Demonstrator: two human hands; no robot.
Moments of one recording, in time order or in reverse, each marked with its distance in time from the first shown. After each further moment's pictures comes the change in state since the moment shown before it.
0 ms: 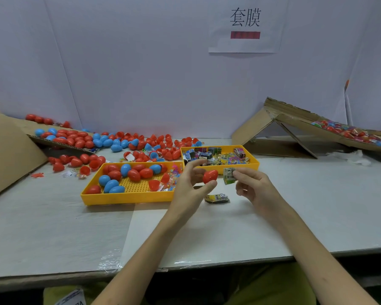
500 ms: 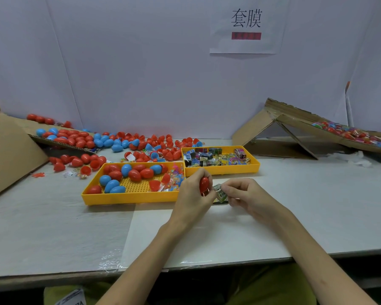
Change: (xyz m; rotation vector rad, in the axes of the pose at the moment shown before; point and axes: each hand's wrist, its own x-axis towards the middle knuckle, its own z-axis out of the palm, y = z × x) left_hand -0.004 -0.007 0.007 0.372 0.042 0.273; right_hand -0.005 0.006 0.010 -0.148 -0.257 0.055
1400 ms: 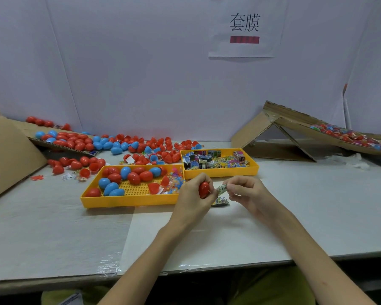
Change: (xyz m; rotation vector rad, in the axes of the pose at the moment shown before) left_hand 0.000 0.001 -0.001 -0.077 -0.048 -0.065; right_hand 0.000 -0.003 -0.008 0.136 0.087 -0.058
